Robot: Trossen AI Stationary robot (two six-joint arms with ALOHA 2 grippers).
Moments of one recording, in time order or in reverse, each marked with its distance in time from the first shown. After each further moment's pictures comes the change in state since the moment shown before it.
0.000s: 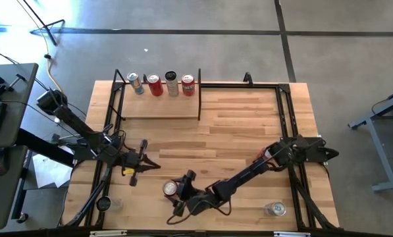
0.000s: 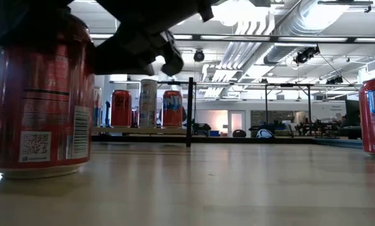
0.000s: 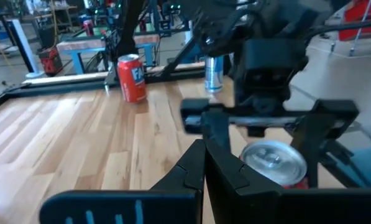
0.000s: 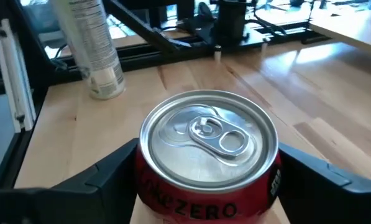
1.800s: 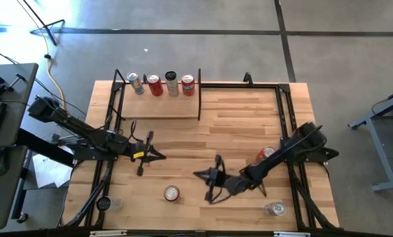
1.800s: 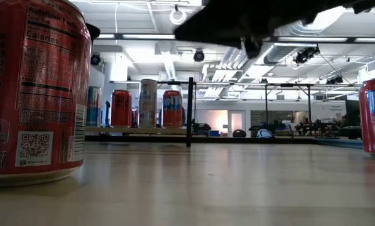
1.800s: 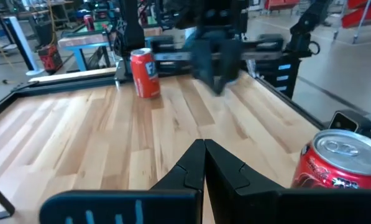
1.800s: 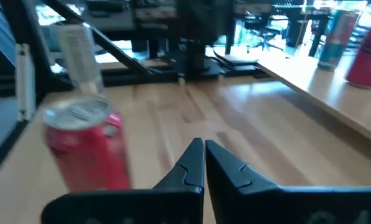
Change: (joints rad) left arm 0.297 -0.014 0.000 -0.043 0.293 0.074; right arm 0.029 -0.459 -0.707 0.440 0.027 -0.203
